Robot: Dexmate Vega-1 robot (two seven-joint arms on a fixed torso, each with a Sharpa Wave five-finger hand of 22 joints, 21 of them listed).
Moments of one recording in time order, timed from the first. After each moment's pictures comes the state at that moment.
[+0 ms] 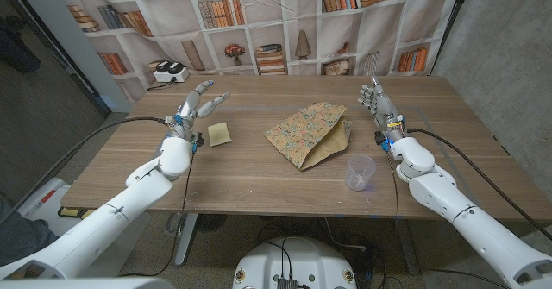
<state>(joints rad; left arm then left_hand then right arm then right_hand) 1.00 0.73 0.35 -1.66 0.07 -0.02 0.54 0.76 0.03 -0.09 -0.06 0.35 0.31 -0.05 0.29 0.18 0.33 -0.13 0.27 0.18 0.27 -0.04 0.22 0.17 0.03 -0.03 0.21 0.17 -0.98 -0.59 -0.33 -1.53 0.55 0.27 -0.15 0.26 -0.05 0.12 0.04 0.23 0.14 0.07 0.21 0.19 0.19 0.08 0.23 0.19 0.10 0.04 0.20 0.18 0.11 -0.04 0.47 0.17</state>
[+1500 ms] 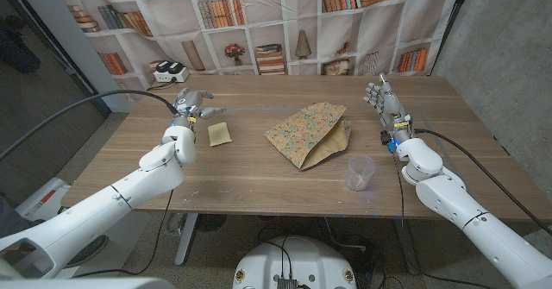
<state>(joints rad) 0.87 0.88 0.57 -1.89 0.41 0.69 0.36 0.85 0.02 -0.13 -0.10 0.36 0.58 -0.08 0.31 0.18 0.56 -0.15 0.25 0.18 0.33 -0.04 0.20 0.17 -0.01 -0.03 0.20 0.18 -1.05 -0.62 -0.28 -1.63 0.56 0.25 -0.19 0.26 -0.05 0.11 0.03 0.23 0.15 0.07 0.21 0.19 0.20 0.09 0.23 0.19 0.12 0.04 0.20 0.18 0.12 -0.04 0.45 0.17</state>
